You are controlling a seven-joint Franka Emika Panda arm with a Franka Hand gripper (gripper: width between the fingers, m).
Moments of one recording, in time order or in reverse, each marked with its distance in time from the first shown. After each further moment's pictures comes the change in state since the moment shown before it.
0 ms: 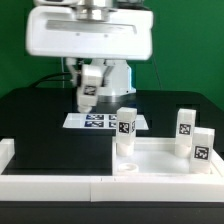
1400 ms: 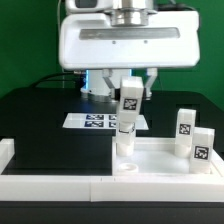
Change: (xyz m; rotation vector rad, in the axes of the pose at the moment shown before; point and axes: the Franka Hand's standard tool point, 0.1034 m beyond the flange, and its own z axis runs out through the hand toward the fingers) arm 0.050 -0.034 0.020 0.064 0.045 0.174
